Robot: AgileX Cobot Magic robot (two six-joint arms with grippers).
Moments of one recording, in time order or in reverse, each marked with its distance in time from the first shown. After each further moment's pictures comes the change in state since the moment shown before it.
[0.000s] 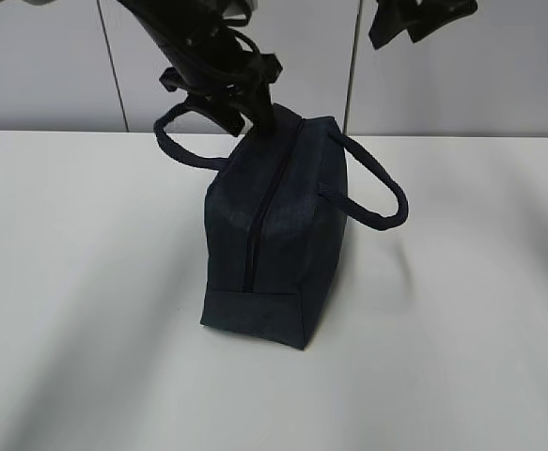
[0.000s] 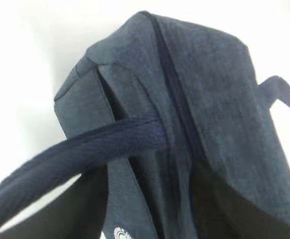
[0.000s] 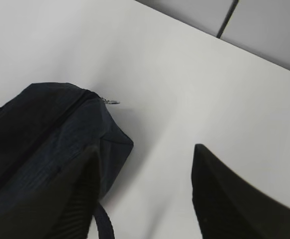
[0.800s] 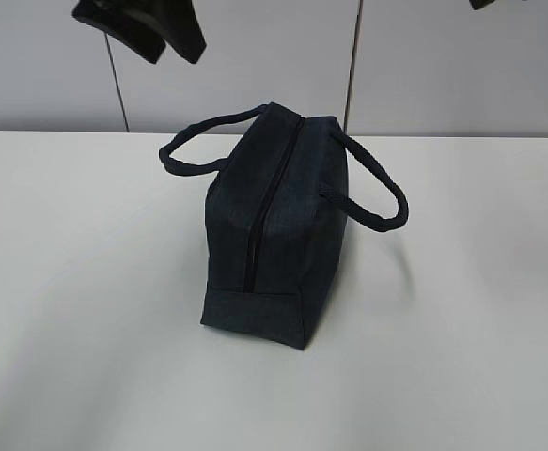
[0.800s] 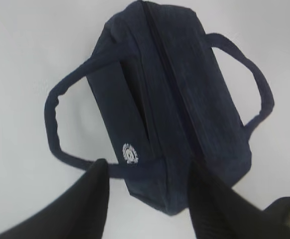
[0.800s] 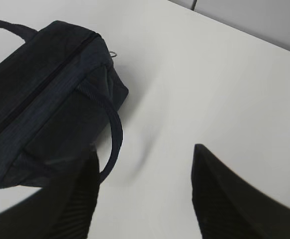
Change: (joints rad) left arm -0.003 -0.478 0.354 0.113 0.006 -0.043; right arm 0.000 -0.482 0.431 -0.075 0.004 0.034
